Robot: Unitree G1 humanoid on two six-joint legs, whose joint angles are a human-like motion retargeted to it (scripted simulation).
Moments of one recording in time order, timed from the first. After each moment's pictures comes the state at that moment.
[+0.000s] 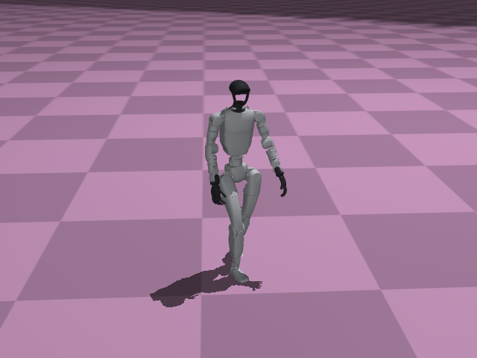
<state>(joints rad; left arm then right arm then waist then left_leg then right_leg) -0.29 0.31 -0.32 1.20 0.08 -0.01 0.06 -0.09 -0.21 0.32 1.05 -0.01 0.01 -0.04 -0.19 -0.08 0.12 0.19 -0.18 -0.21 0.23 -0.43 0.08 -0.52 -0.09 -0.07 0.65 -0.28 0.13</state>
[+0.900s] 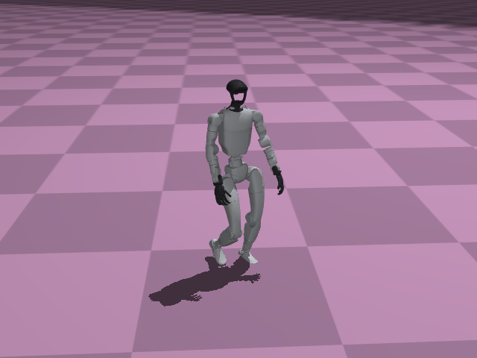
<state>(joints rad) -0.17 0.33 -0.39 1.26 0.15 0.01 0.03 -0.12 -0.21 0.40 1.08 -0.04 0.00 -0.04 -0.16 -0.14 0.08 -0.11 -0.20 -0.02 0.47 -0.39 0.08 -0.36 -0.17 -0.03 1.30 -0.34 0.07</state>
